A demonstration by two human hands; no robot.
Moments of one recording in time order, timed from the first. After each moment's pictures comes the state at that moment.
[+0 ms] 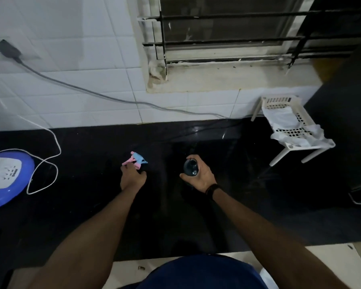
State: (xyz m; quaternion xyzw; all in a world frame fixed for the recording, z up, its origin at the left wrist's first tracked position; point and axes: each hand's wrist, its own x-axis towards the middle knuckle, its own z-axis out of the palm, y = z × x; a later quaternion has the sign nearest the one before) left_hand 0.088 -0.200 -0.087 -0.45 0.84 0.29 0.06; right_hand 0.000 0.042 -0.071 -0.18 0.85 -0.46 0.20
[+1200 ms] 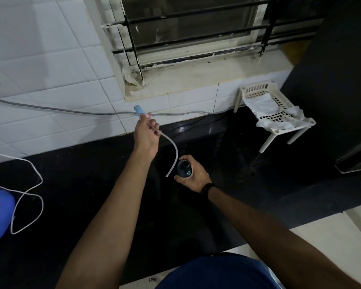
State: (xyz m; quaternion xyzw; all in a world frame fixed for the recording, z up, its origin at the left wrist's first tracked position) left_hand -0.034 -0.152 0.044 -0.25 0.41 0.87 -0.12; right_hand 0.007 0.026 -0.070 -0.14 0.87 -0.46 0.15
